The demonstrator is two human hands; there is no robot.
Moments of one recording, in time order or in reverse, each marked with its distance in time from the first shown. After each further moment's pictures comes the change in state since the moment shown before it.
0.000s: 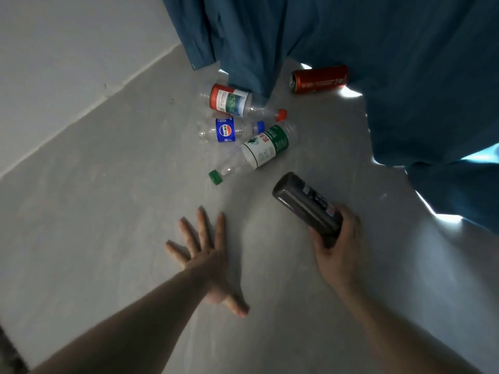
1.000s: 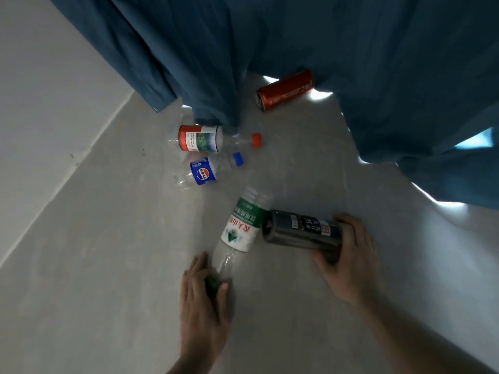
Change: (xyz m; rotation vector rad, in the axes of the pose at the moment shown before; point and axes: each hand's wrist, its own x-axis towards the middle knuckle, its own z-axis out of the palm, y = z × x) left_hand 0.035 -0.045 0.026 -0.353 0.913 0.364; right_hand 0.020 -0.003 0.002 -0.226 -0.023 0.061
